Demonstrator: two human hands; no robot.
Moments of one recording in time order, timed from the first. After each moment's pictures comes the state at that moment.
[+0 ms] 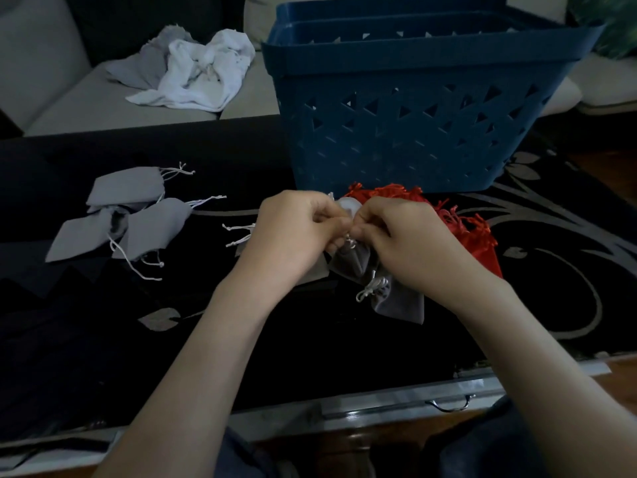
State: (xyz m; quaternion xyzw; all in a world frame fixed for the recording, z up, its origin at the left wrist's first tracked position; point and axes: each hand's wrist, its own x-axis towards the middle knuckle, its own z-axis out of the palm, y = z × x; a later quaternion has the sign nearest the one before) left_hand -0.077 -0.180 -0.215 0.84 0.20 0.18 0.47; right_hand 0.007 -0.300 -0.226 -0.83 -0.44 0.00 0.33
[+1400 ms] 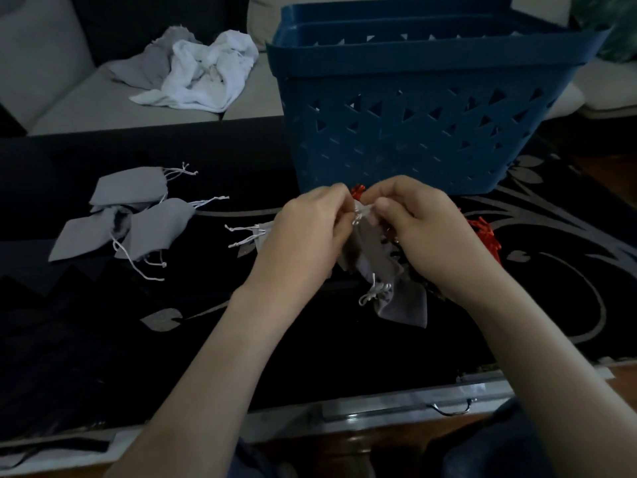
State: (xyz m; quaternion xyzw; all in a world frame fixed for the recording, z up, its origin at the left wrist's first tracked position) left_hand -0.072 -0.181 -0.230 0.92 0.07 0.32 0.21; right_hand 0.009 -0.304 -0.218 -0.78 -0.33 0.10 0.52
